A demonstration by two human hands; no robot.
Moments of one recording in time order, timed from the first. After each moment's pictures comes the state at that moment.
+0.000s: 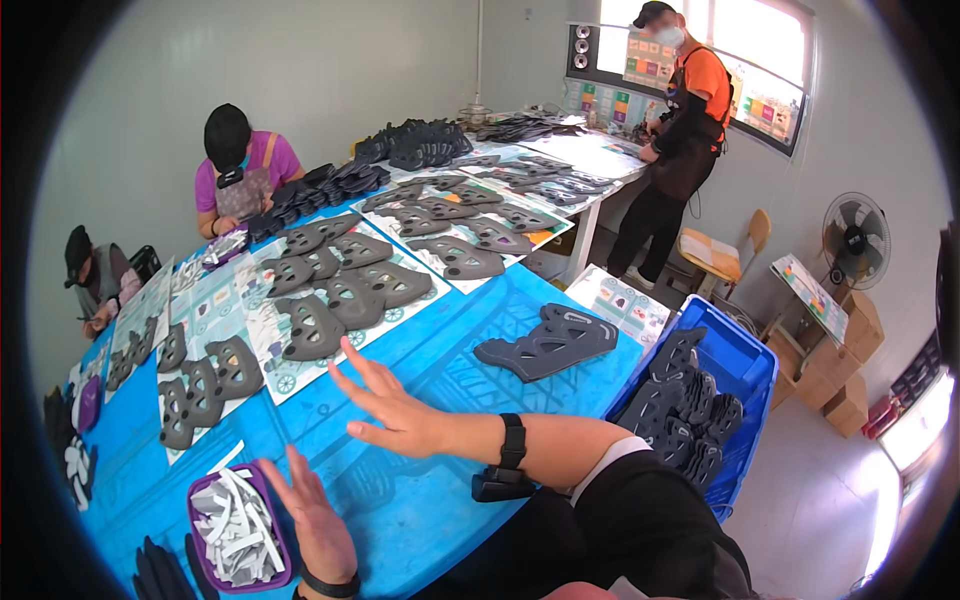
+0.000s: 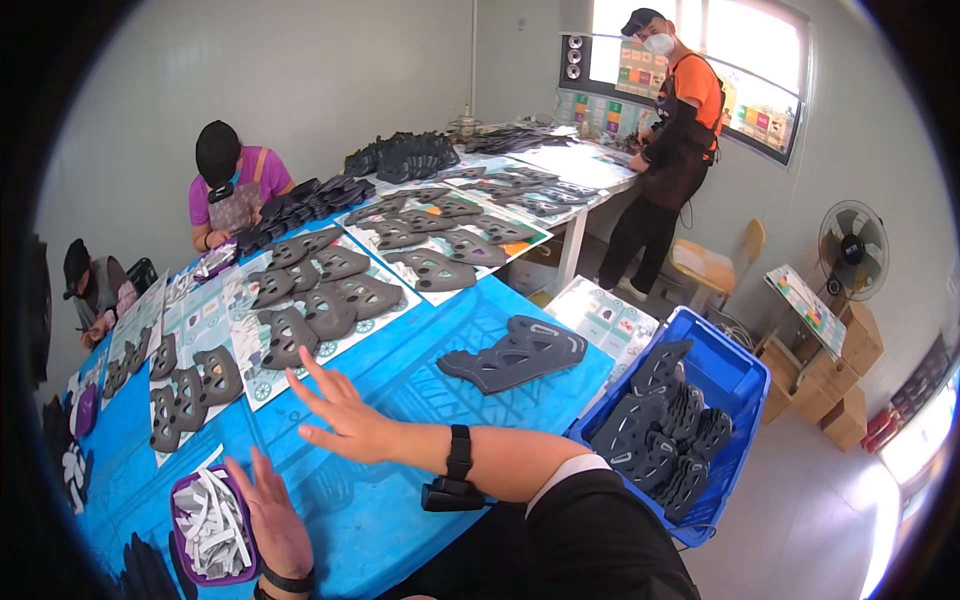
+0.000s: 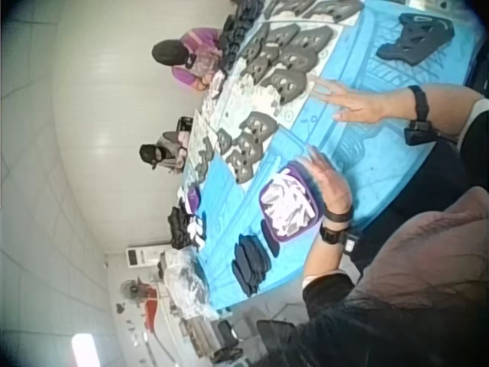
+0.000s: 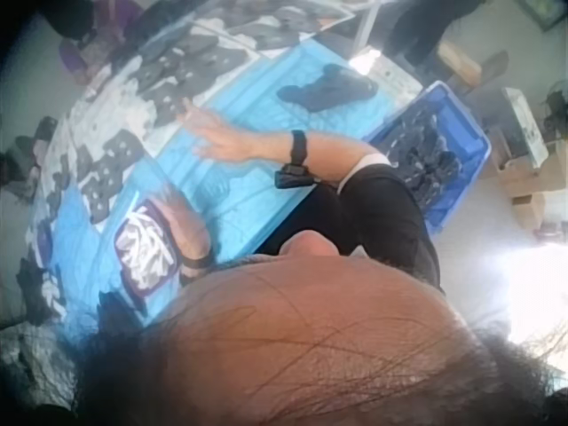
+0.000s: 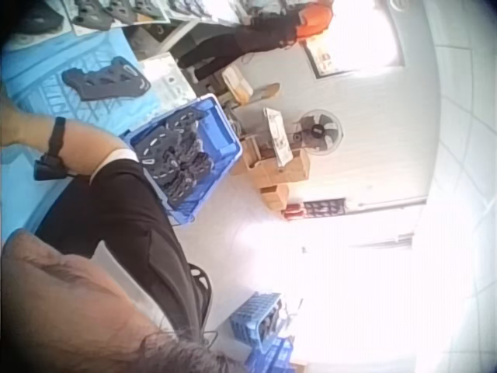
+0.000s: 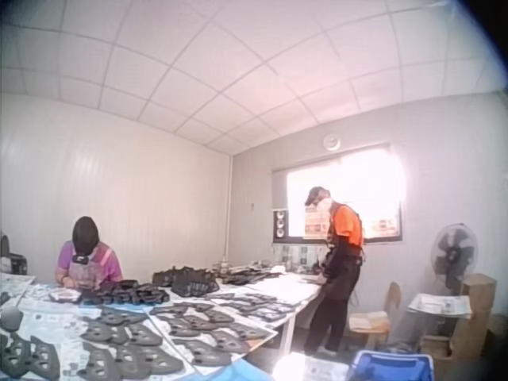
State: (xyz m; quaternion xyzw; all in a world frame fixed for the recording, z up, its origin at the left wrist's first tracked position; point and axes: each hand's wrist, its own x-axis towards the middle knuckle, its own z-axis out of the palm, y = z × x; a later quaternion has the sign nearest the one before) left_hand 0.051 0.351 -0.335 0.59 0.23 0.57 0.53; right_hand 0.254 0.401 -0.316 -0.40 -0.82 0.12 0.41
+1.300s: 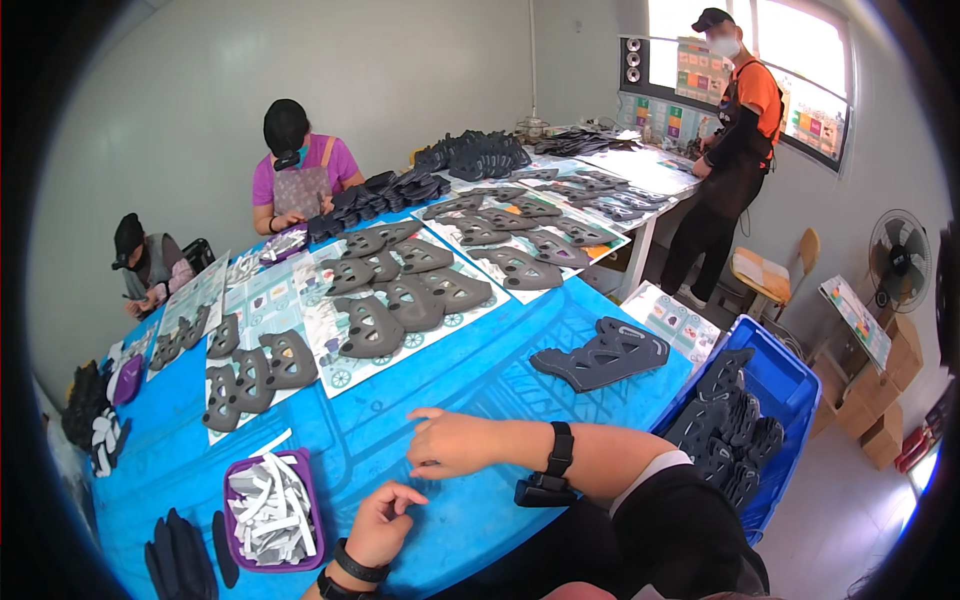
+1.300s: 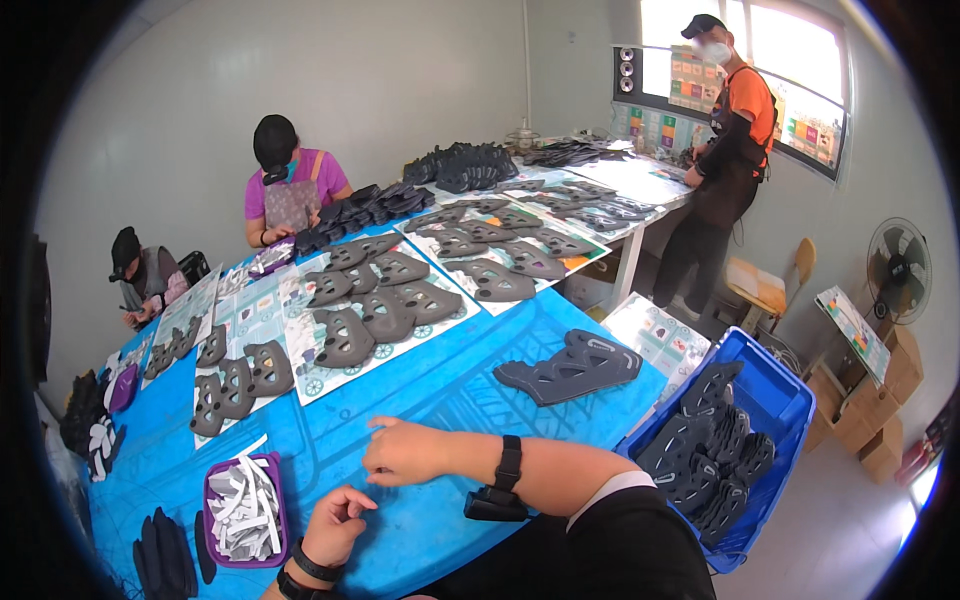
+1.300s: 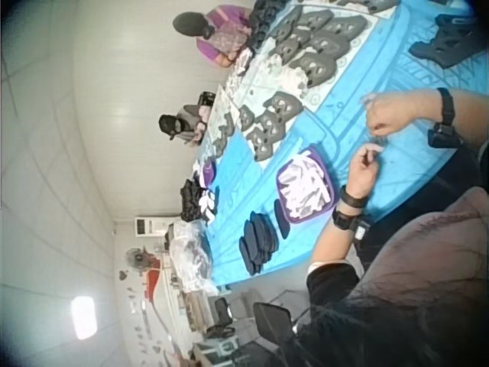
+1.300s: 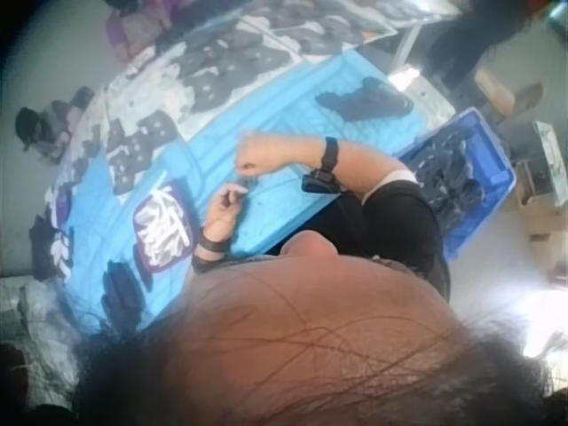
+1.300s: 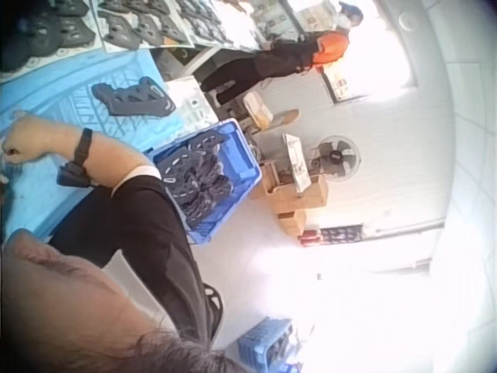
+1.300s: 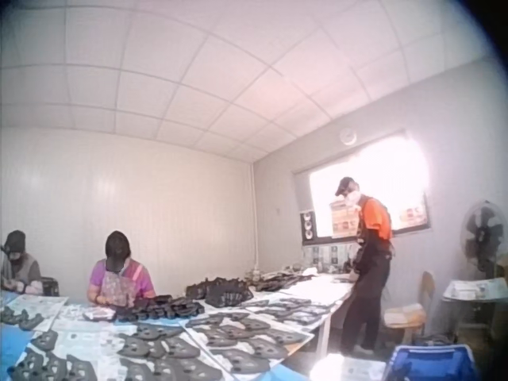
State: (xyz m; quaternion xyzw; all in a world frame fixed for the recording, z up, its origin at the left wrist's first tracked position) left_hand 0.040 0.356 -0.341 0.64 0.30 0.32 0.64; right_hand 0.248 0.401 -0.336 -0.27 -0.93 0.10 0.24
